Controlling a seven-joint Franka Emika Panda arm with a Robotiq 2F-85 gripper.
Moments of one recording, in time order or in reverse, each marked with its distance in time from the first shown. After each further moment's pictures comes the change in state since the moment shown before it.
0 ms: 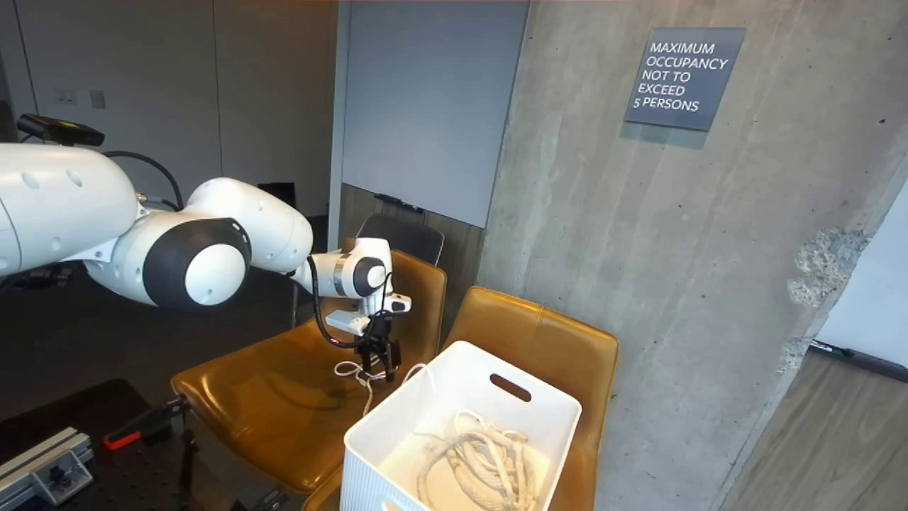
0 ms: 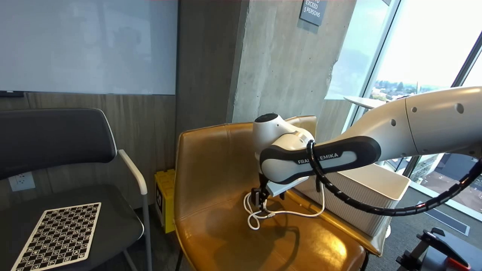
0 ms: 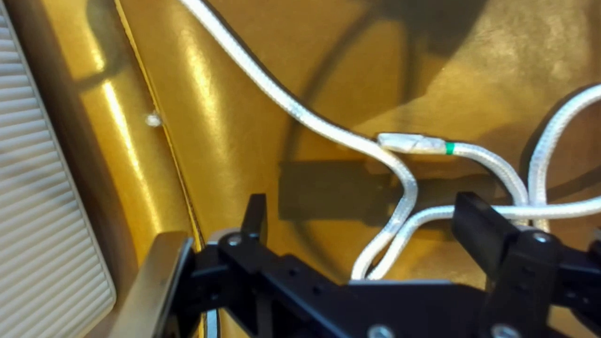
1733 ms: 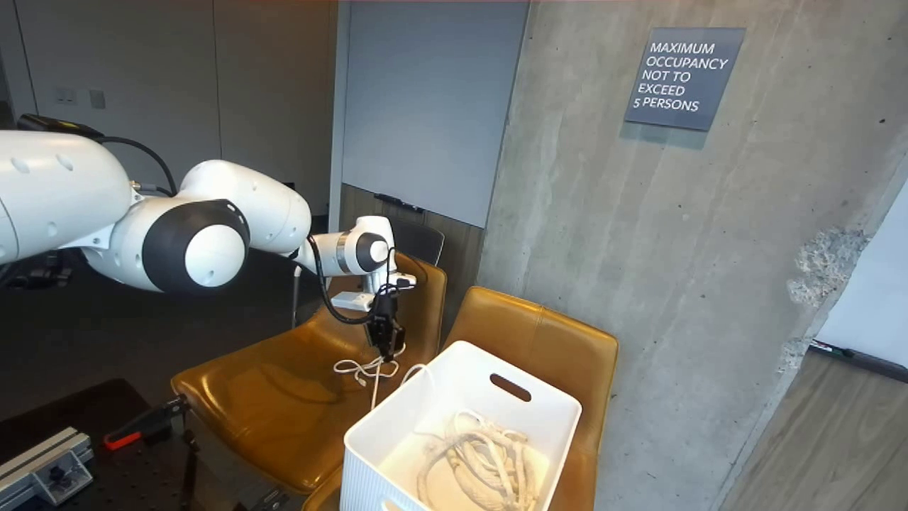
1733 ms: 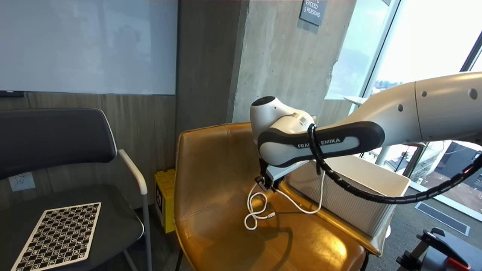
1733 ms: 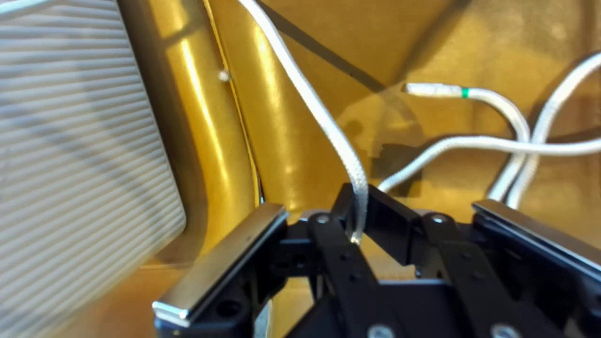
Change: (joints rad) arm 0.025 -0.053 -0.046 0.043 -0.026 -0.097 0.000
